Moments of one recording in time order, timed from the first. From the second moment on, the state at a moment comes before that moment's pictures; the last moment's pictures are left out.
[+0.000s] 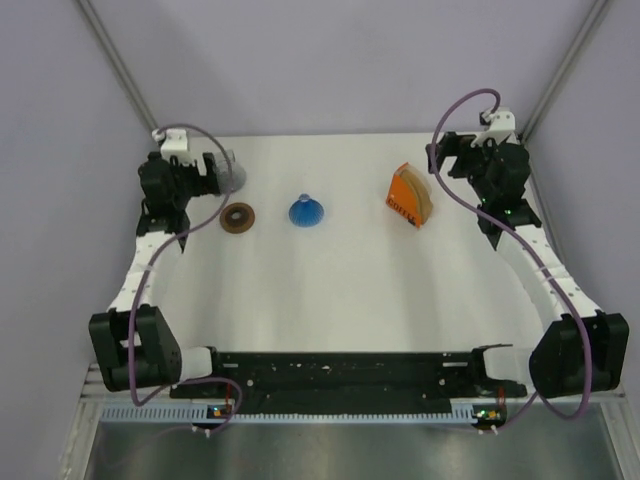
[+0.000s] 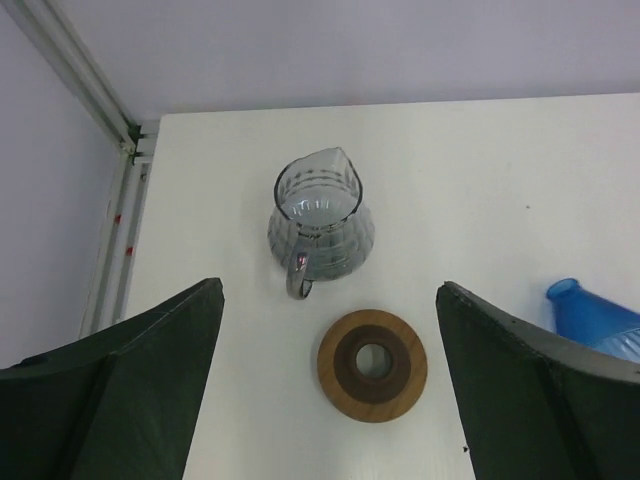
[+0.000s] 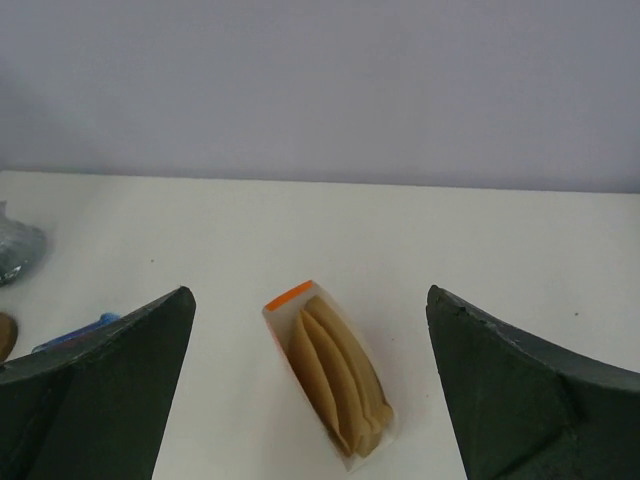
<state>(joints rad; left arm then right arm) 0.13 1.29 0.88 0.22 0.16 0.04 0.12 1.26 1.03 0.20 -0.08 0.16</state>
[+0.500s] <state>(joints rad) 0.13 2.11 2.11 -0.62 0.05 -0.06 0.14 1.27 1.05 0.01 -0.16 0.12</state>
